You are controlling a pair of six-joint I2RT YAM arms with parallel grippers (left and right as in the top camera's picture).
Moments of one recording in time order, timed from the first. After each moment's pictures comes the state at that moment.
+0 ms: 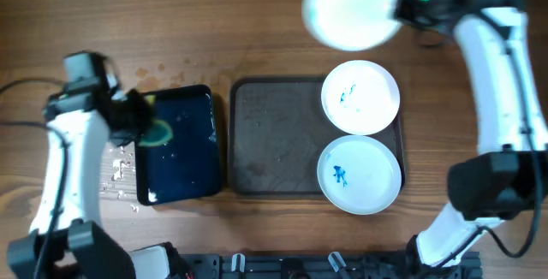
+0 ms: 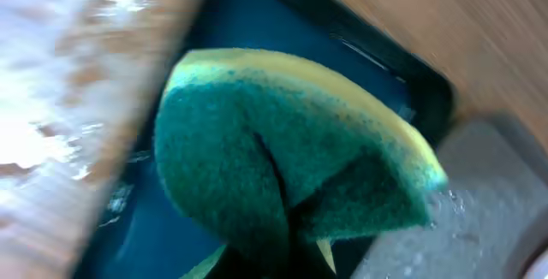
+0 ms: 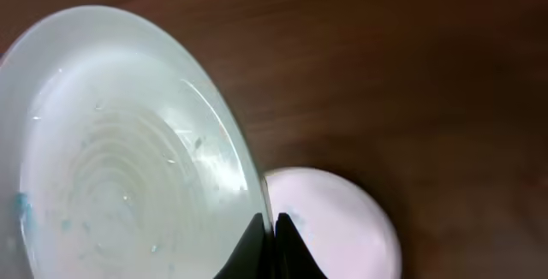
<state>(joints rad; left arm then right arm) 0.21 1.48 1.10 -0.93 0.15 -0.46 -0.03 1.90 1.99 -1.14 -0.16 0.33</state>
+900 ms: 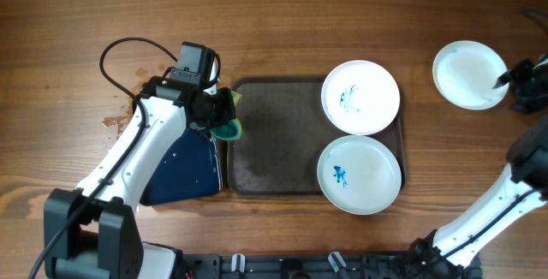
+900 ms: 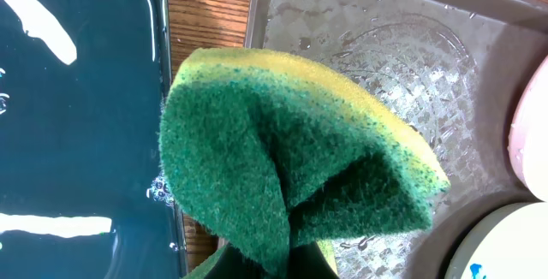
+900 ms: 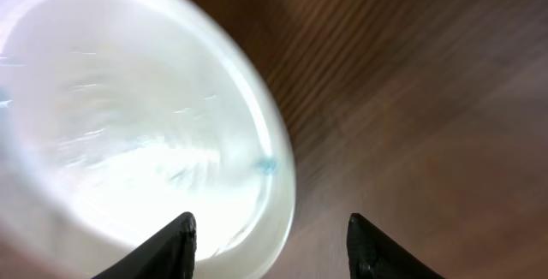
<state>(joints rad) -0.26 1.58 1.10 -0.78 0.17 -0.46 -0.64 2.24 1.90 -1.16 -0.15 0.29</state>
